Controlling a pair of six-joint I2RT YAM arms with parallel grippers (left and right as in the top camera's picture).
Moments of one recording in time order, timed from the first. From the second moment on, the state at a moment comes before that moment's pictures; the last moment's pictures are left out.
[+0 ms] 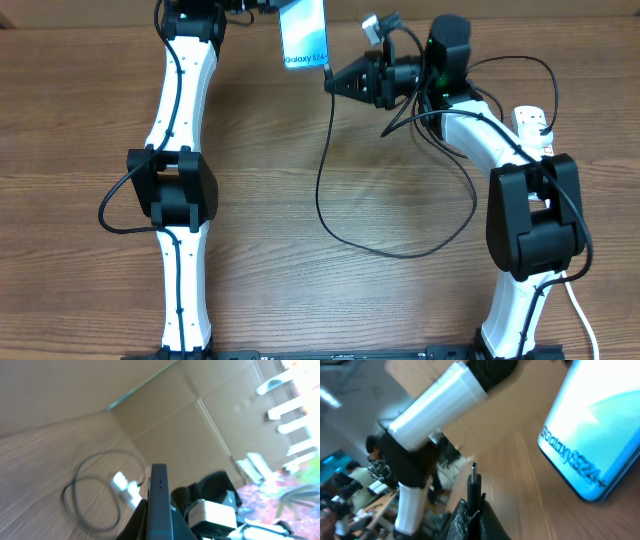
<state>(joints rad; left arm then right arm) -0.08 2.55 2.56 0.00 1.35 -0.97 0.21 2.09 1.48 0.72 -1.46 0.73</state>
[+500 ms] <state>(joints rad) -0.04 2.55 2.56 0.60 1.31 -1.68 0.20 2.09 1.49 1.02 -1.38 1.32</state>
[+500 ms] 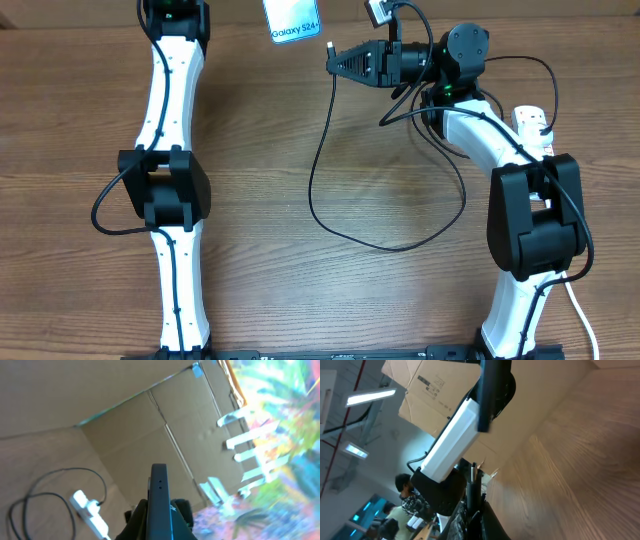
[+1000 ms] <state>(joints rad) -0.07 2.55 2.56 0.56 1.24 -1.71 0.23 2.09 1.49 1.01 -1.38 1.35</state>
